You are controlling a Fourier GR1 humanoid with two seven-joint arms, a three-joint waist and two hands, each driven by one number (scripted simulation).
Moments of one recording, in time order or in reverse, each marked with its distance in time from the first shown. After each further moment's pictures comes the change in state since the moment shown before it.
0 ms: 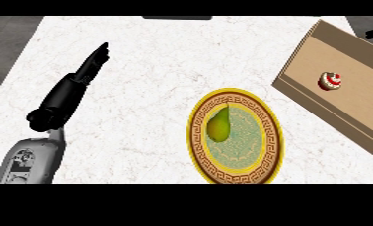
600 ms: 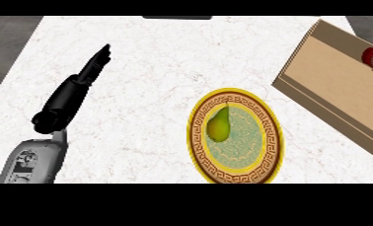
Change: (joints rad) left arm 0.007 0.000 -0.018 0.007 -0.013 0.017 -0.019; right arm 0.108 0.052 0.020 -0.313 0.023 -0.073 0.354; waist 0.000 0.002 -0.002
